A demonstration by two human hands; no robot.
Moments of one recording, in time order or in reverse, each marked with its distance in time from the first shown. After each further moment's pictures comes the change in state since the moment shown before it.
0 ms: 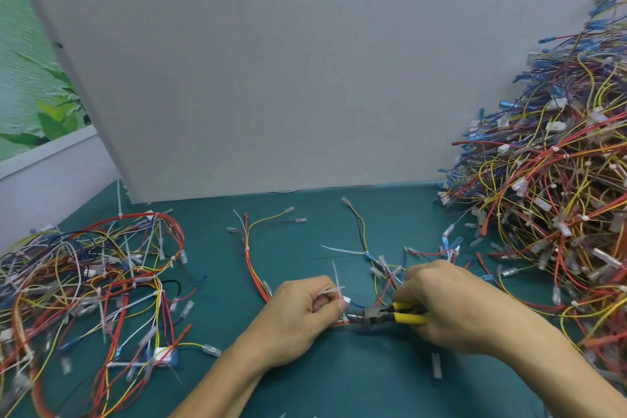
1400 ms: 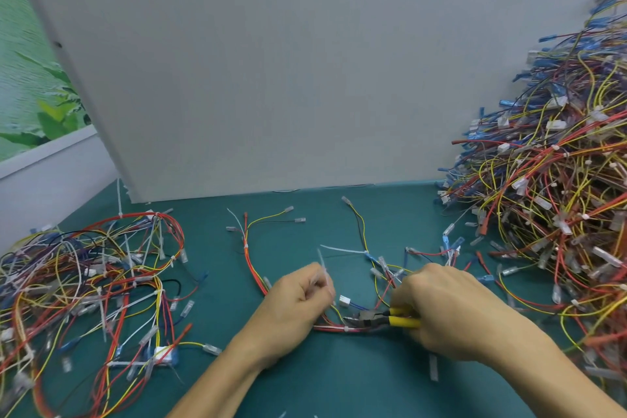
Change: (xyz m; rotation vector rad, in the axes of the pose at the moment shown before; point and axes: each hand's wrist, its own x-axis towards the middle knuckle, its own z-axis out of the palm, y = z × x) left_hand 0.002 -0.007 0.000 -0.215 0.065 -0.094; right_hand -0.001 -0.012 0.007 -0.093 0.059 0.039
